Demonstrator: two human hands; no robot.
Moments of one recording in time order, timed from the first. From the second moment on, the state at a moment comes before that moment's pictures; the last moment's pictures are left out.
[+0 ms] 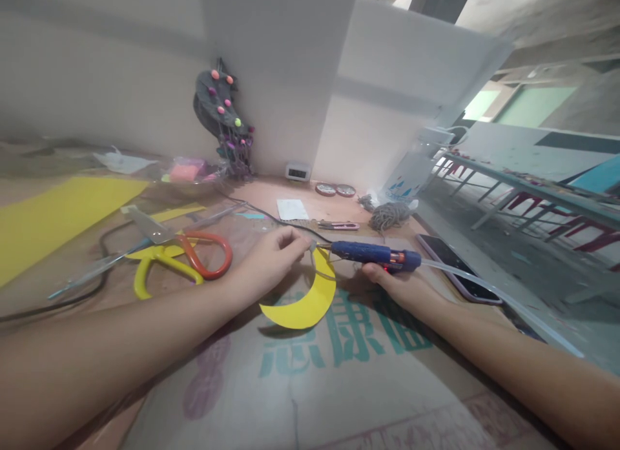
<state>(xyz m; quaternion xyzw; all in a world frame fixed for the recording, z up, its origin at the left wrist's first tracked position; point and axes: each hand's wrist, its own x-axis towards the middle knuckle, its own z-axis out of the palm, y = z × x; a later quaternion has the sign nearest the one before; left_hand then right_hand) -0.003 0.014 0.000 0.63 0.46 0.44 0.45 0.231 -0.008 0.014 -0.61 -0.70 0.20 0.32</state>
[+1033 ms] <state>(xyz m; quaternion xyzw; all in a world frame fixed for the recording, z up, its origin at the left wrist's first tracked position) -0.002 0.013 0.000 0.65 0.44 0.44 0.44 0.237 0.000 0.017 -0.57 -0.74 0.17 0.32</state>
